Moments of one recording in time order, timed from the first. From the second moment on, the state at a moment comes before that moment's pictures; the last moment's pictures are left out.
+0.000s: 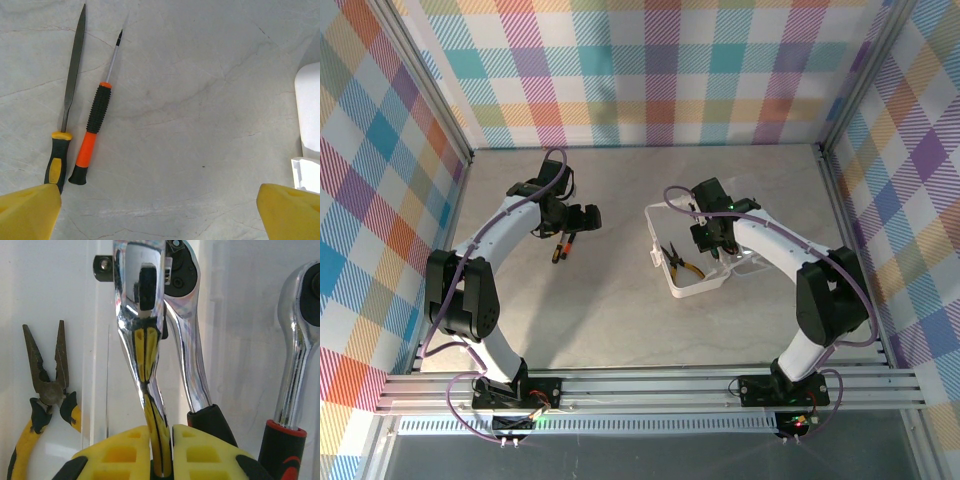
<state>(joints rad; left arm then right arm) -0.25 1.69 1.36 -0.80 0.09 -0.37 0.50 1.67 1.23 -0.71 0.16 0.08</state>
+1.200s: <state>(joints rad) -0.20 1.88 1.37 -0.83 -0.08 -0.34 0.56 1.55 1.32 -0.78 0.07 0.06</state>
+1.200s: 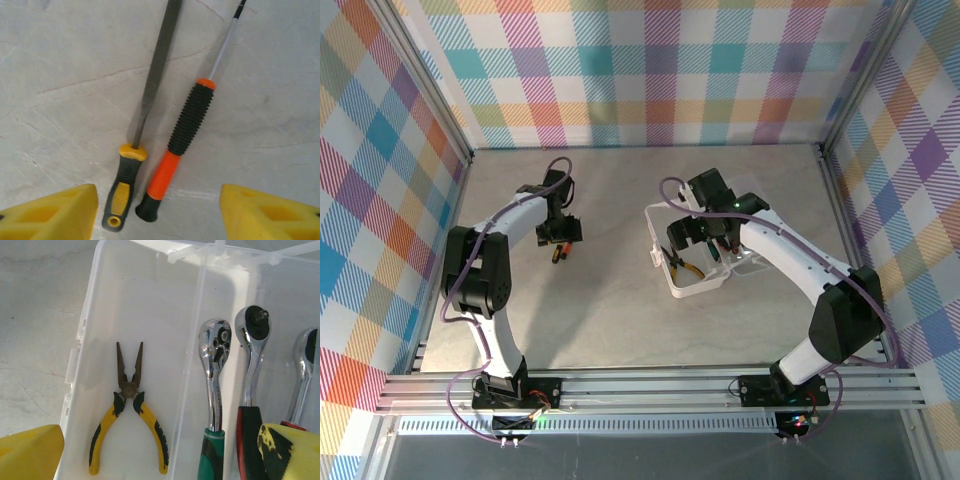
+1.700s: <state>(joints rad) -0.12 1.96 1.40 -0.82 -0.06 -0.34 0.57 1.58 1.33 -0.79 0.06 0.06</state>
